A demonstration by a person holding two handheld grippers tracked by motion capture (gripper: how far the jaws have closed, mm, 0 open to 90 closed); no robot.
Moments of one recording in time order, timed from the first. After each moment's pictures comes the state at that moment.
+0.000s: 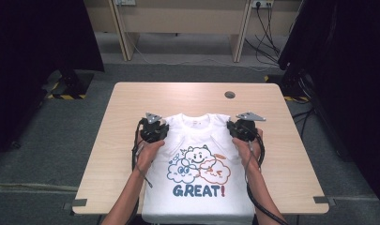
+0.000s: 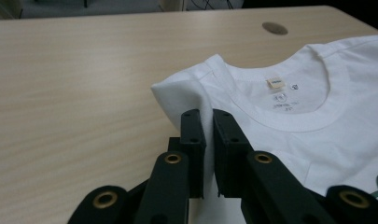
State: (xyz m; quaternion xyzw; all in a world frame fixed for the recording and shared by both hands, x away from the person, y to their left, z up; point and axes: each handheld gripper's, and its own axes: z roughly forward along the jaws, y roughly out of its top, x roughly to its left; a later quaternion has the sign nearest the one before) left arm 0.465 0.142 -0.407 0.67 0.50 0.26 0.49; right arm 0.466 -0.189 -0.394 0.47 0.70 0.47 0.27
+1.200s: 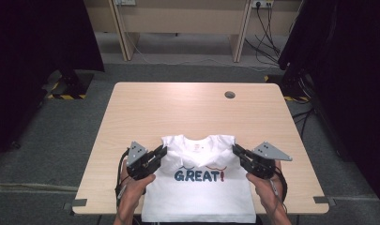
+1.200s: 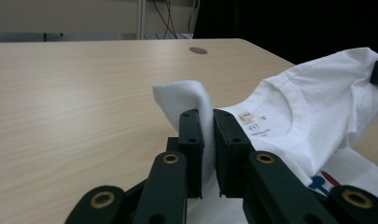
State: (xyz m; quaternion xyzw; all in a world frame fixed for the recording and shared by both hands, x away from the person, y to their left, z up) left arm 0.319 0.161 -0.446 0.67 0.44 0.22 0.55; right arm 0.330 -0.203 -0.416 0.38 0.73 0.50 0.25
